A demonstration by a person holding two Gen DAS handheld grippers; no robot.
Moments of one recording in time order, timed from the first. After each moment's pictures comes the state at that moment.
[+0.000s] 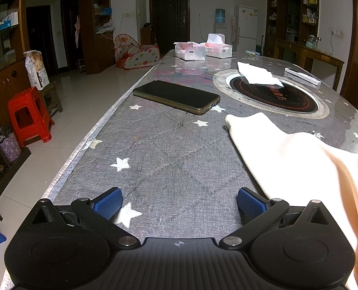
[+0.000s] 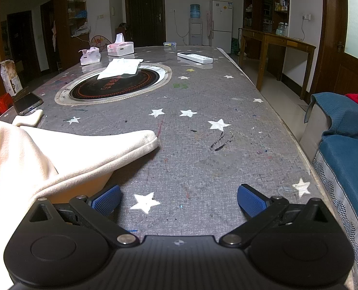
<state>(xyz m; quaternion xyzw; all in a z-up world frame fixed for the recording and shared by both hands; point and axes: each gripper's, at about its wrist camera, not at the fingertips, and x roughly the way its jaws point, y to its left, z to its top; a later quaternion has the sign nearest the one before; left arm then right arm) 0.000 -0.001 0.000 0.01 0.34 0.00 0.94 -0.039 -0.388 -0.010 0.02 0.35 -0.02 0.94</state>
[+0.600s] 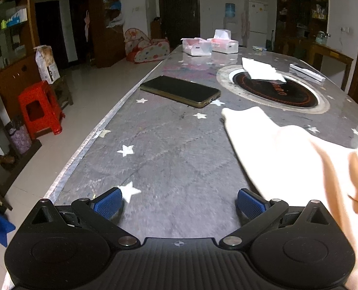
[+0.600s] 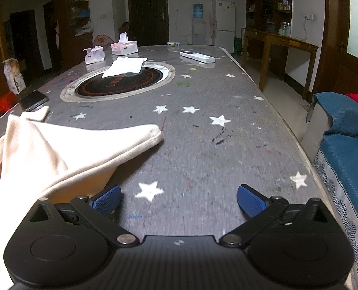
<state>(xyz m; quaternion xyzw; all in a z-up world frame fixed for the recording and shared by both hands) -0.028 -0.018 0.015 0.01 0.35 0.03 0.94 -0.057 -0.387 -0.006 0.02 0.35 -0.02 0.94</state>
